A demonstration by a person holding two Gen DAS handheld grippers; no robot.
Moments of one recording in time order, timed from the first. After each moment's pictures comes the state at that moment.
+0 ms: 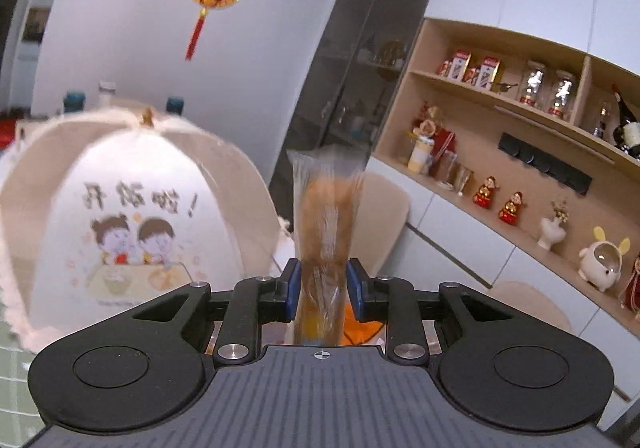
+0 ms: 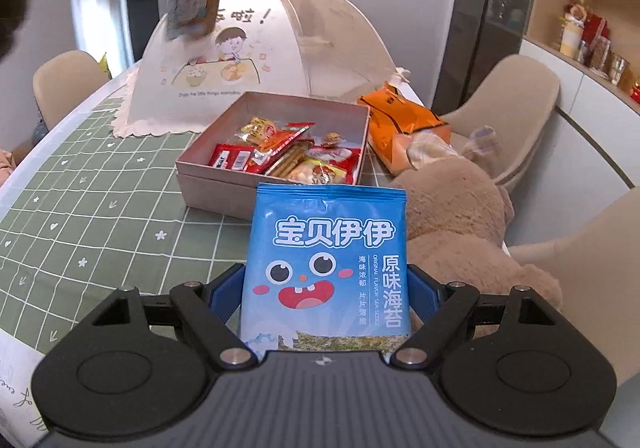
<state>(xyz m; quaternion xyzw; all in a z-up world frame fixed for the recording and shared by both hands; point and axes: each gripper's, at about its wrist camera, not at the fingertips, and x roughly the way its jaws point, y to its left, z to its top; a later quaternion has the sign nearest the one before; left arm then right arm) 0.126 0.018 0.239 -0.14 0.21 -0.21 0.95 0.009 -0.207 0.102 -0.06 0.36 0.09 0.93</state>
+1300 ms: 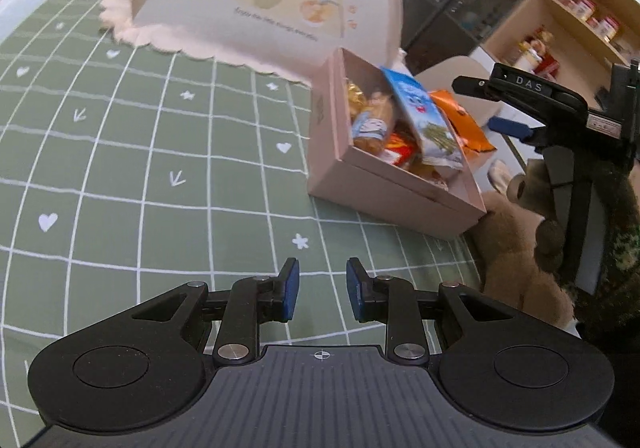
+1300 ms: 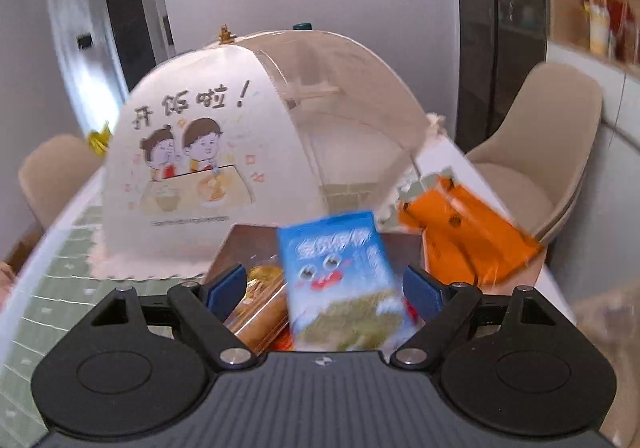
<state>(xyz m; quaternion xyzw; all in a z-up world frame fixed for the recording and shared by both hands) 0.044 0.093 0.055 -0.22 0.41 -0.12 0.88 0.189 -0.179 0.119 0.04 0.32 0.12 0.94</state>
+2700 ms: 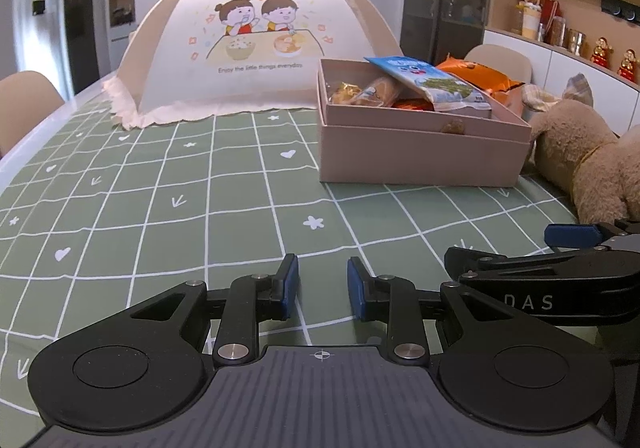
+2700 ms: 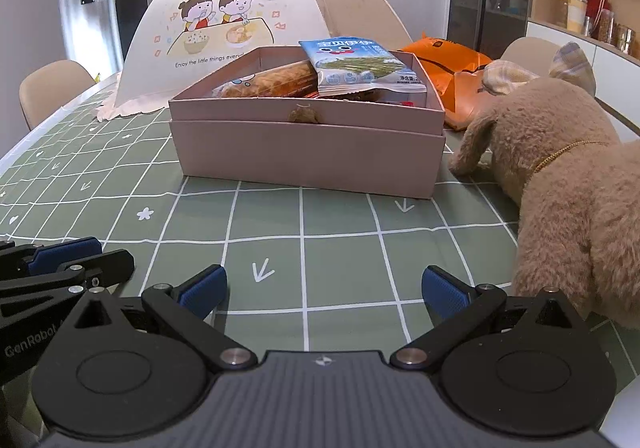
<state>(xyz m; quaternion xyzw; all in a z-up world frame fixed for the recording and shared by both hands) 0.008 0.007 0.001 -0.02 0.30 -0.02 0.95 0.043 -0.159 -0.012 -0.02 0.33 0.08 0.94</state>
